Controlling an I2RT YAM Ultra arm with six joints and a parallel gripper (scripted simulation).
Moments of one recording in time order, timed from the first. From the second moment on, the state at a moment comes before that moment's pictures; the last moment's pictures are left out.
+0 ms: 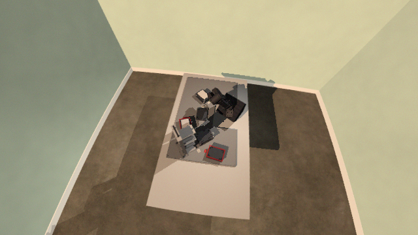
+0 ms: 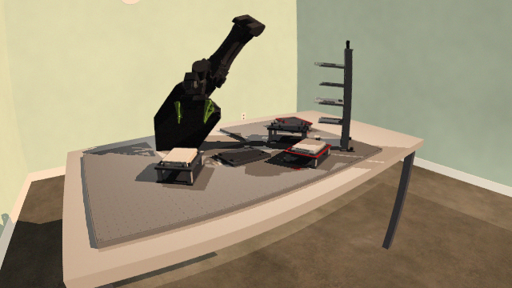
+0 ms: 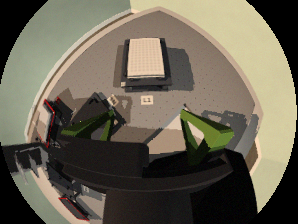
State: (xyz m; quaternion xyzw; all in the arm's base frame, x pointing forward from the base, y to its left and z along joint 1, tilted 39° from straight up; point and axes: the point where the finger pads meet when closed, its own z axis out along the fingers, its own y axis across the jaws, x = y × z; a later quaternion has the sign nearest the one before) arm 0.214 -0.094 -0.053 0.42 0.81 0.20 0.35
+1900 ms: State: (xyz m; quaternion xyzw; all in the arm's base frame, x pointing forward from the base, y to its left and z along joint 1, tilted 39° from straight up) arm 0.222 -0.106 -0.044 0.42 0.80 0.19 0.38
